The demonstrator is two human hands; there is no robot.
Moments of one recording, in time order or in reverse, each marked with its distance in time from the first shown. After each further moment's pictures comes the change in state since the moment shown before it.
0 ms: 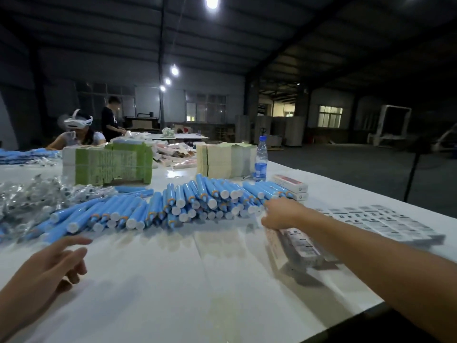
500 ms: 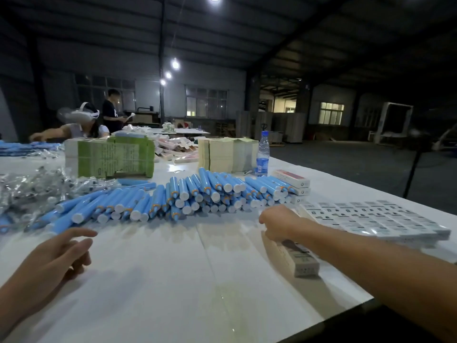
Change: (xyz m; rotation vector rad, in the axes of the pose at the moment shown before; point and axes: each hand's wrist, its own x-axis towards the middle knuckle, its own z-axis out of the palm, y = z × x) left_hand -0.008 0.005 -0.003 0.045 -0.035 0.025; right_hand 0.002 -0.009 0.039 -0.181 0.002 -0.180
